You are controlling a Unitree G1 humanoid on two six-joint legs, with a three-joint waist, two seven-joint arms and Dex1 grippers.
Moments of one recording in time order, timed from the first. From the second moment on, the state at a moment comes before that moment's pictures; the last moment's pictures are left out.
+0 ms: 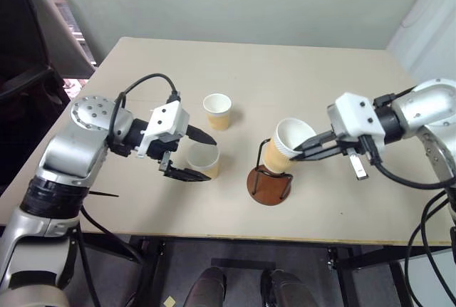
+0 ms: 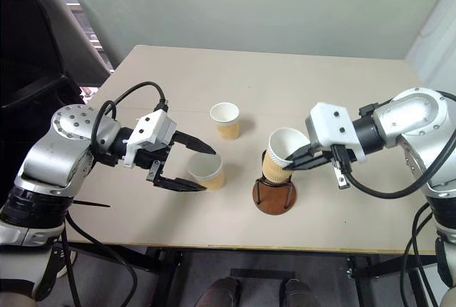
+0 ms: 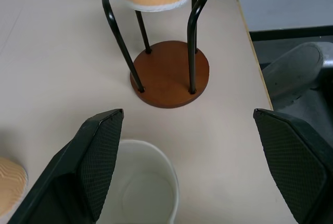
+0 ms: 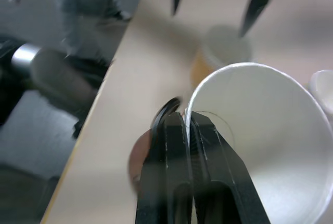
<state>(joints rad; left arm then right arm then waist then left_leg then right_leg) -0.72 0.90 -0.14 -0.07 -0.36 0.42 -1.50 -0.78 -0.95 0.18 -0.35 0.42 0.51 1.47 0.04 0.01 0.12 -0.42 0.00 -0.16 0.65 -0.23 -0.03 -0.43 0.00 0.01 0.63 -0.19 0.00</state>
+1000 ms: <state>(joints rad) -0.82 0.83 -0.36 0.20 -0.04 0.04 -1.55 -0.64 -0.98 -0.25 -0.45 0.98 0.87 1.13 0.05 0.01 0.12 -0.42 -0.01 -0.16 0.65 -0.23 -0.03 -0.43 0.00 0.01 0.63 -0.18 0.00</state>
